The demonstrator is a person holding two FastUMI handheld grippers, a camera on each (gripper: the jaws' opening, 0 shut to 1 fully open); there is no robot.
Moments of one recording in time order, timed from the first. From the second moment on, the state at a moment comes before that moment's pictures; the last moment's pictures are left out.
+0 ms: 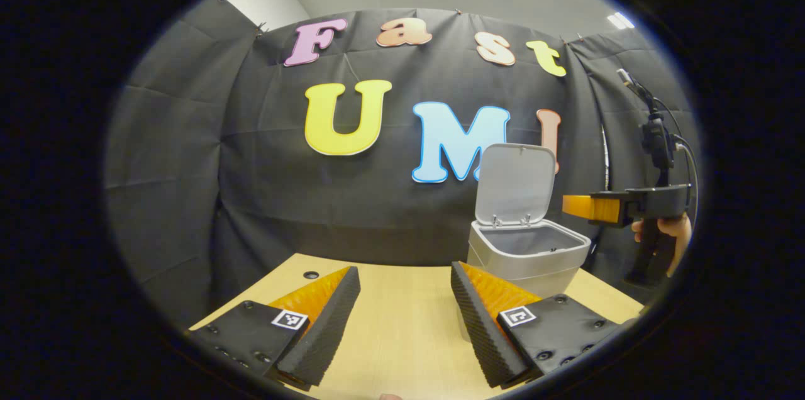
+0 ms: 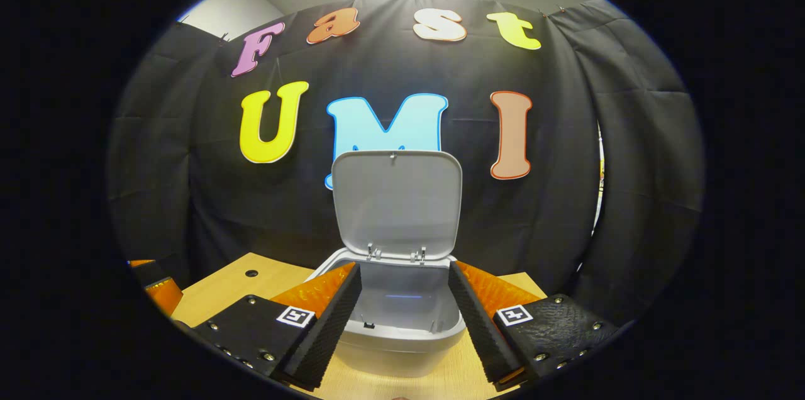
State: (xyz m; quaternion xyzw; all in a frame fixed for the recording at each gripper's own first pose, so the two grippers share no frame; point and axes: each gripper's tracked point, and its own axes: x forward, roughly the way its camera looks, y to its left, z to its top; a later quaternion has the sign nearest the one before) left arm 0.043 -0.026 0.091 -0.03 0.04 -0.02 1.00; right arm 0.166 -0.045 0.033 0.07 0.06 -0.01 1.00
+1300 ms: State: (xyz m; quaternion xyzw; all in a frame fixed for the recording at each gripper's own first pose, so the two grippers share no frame) left arm 0.035 -0.004 0.106 -0.04 0.01 0.01 1.00; right arm 0.268 -0.046 0.151 0.03 0.00 -0.03 1.00
